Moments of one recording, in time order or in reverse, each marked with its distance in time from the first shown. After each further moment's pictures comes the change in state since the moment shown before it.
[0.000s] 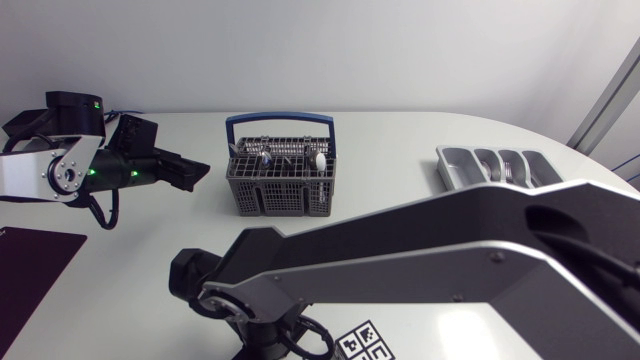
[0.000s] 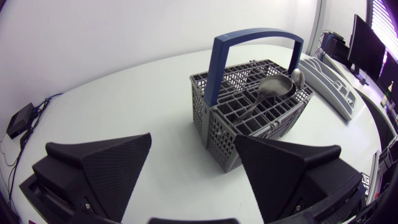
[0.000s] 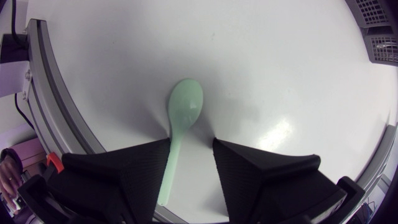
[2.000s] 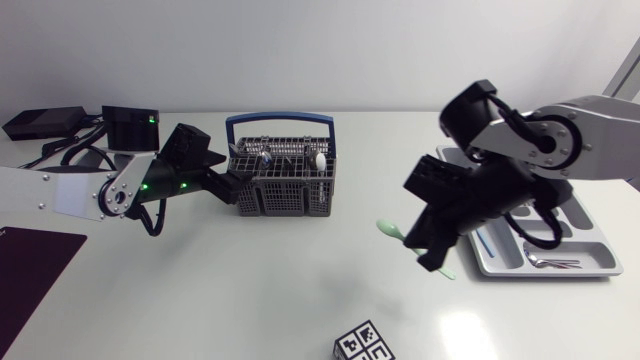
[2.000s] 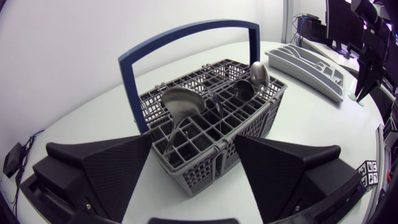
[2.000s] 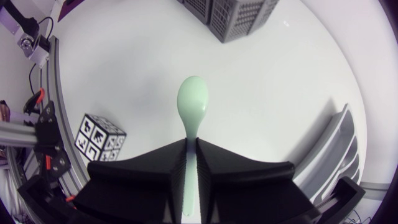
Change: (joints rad) left arm -0.226 0.061 -0.051 0.202 -0.074 0.030; right arm -0.827 -0.690 -0.415 0.036 -0.126 -0.874
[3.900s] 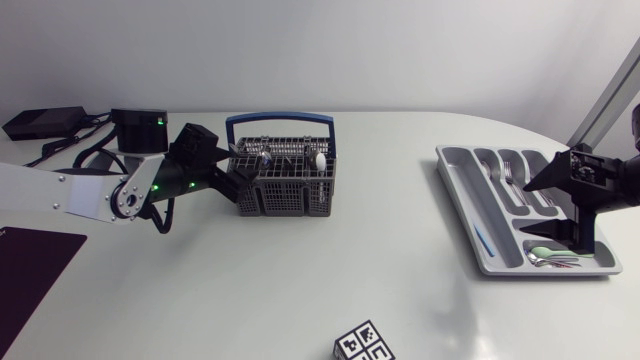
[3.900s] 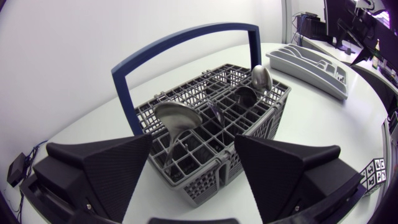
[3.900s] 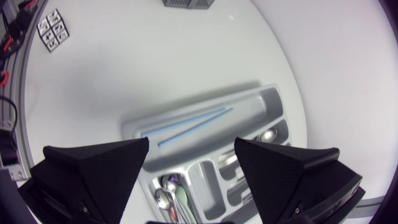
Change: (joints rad) left arm -0.023 0.043 0.006 0.087 -0.029 0.022; right arm -0.761 0.023 0.035 0.053 -0.225 -1.004
